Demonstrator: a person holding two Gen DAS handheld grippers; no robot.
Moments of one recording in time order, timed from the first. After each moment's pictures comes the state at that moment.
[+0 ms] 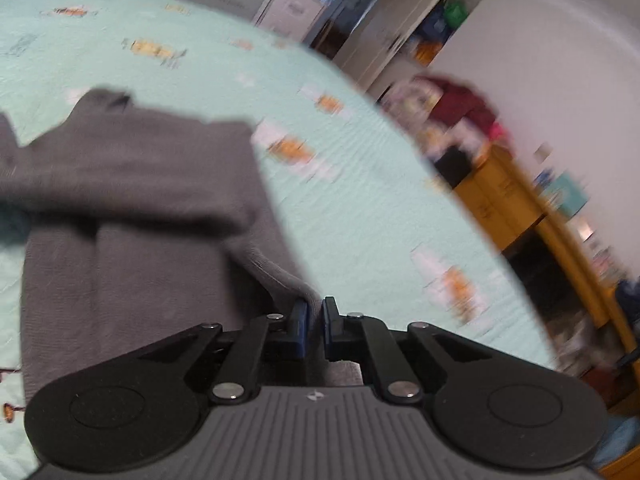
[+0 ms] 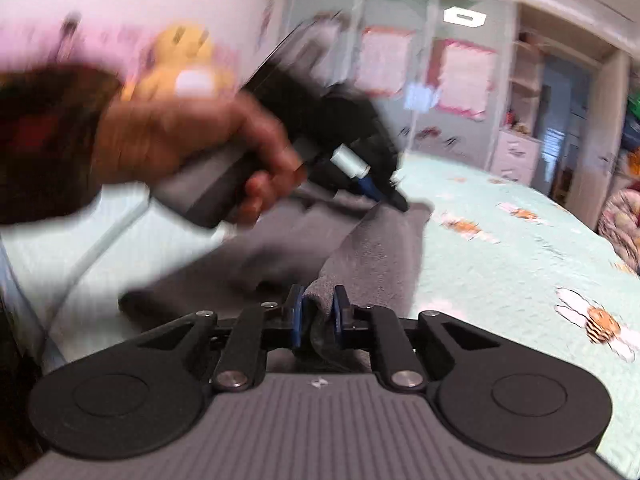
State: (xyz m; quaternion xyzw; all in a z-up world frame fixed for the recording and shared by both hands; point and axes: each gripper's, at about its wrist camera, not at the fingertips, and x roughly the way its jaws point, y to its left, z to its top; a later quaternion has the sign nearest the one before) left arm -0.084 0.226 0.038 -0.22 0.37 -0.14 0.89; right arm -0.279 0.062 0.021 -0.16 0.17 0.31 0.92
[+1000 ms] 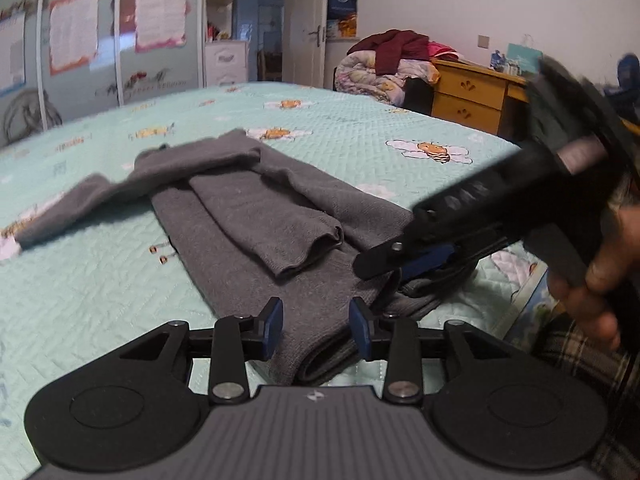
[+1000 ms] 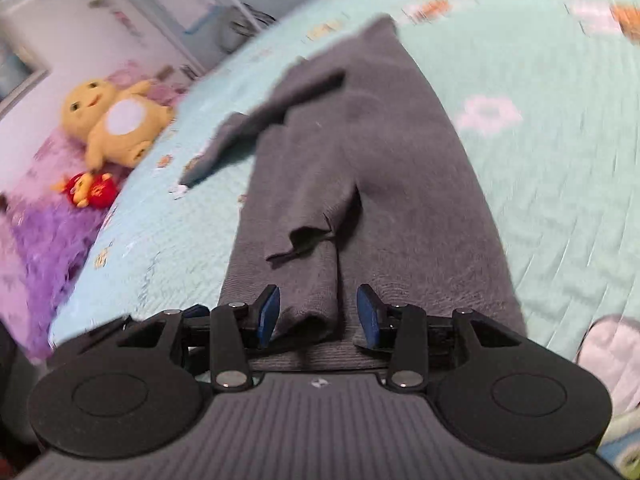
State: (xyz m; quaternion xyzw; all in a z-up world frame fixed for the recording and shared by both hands) left arm -0.316 0.227 0.035 0.05 0.27 -0.16 0.95; right arm -0.220 0.048 0.017 0.20 0.45 0.26 0.83
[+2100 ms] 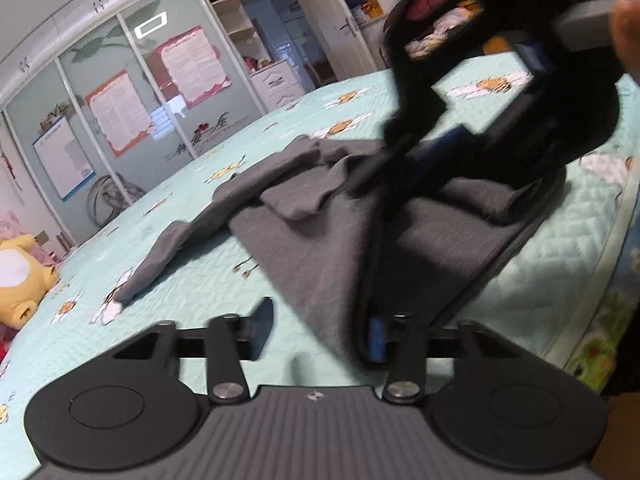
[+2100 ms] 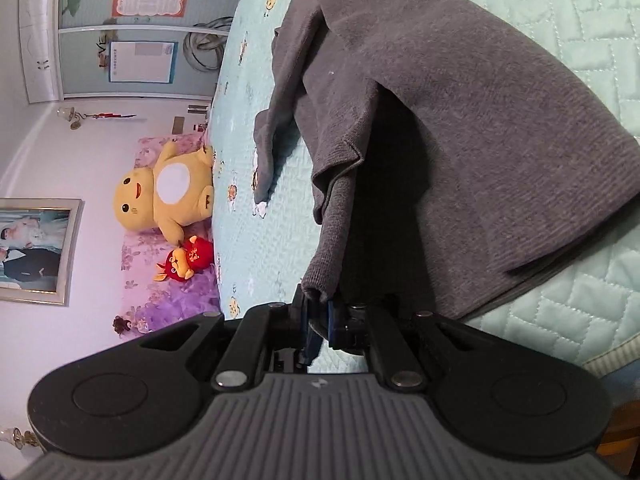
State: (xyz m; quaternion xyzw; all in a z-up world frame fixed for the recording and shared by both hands) left arm -0.327 0.195 0.007 0.23 0.25 -0.01 0.94; right arm -0.221 0.040 0.011 0.47 0.53 0.27 0.65
